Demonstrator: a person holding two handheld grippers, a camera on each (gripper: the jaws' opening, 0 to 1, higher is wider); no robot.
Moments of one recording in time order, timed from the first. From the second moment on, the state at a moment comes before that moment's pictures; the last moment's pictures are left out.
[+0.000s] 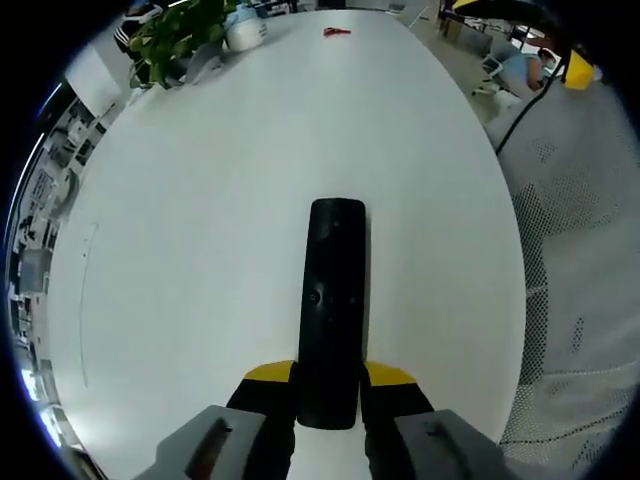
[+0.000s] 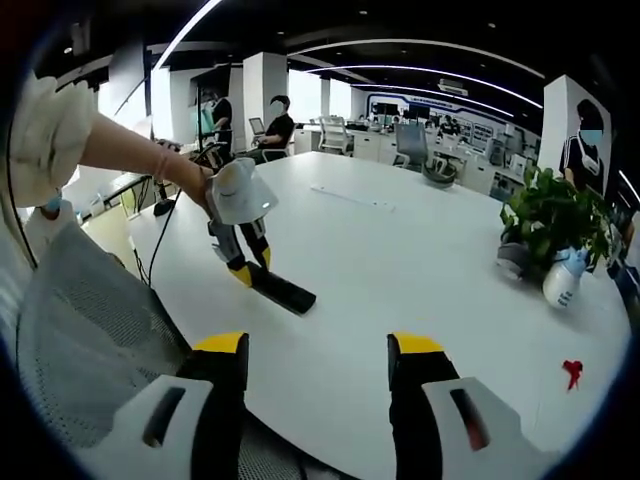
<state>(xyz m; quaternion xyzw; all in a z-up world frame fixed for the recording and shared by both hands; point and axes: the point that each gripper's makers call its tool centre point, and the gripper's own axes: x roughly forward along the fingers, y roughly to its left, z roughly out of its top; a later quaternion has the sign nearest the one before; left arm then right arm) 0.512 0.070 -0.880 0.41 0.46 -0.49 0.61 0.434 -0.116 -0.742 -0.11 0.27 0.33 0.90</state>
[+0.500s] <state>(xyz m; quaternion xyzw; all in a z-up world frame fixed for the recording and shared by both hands) 0.505 0.069 -0.879 0.40 0.46 -0.50 0.62 0.433 -0.115 -0.742 -0.11 0.27 0.33 0.90</state>
